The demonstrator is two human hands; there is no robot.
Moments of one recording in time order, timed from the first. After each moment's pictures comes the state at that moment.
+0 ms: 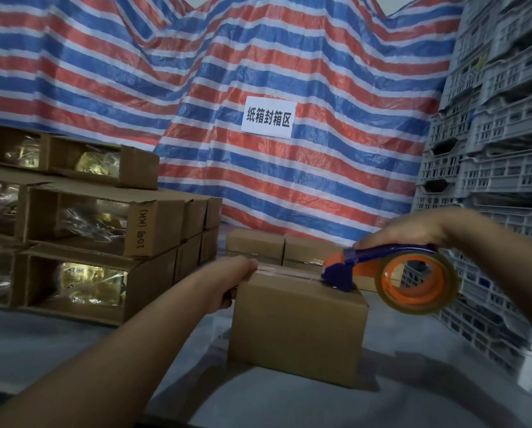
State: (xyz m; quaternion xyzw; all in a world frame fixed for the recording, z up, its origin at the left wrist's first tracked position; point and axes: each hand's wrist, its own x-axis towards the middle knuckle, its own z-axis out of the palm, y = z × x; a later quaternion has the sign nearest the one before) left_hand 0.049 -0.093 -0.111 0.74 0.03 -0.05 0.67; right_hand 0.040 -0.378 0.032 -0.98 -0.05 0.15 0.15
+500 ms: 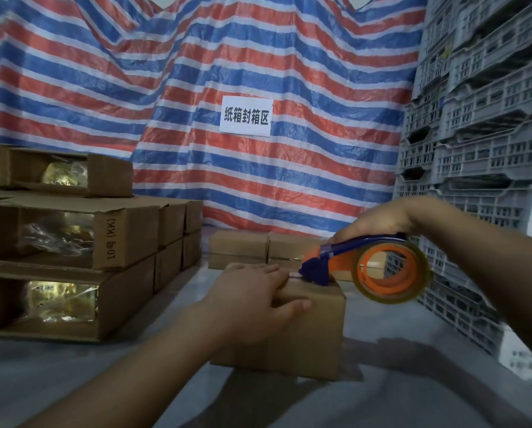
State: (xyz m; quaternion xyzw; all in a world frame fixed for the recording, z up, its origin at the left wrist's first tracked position) left_hand 0.001 -0.142 -0.105 0.94 -0.27 0.22 0.06; right_hand 0.049 -0.378 0.028 -0.98 -0.07 0.15 0.12
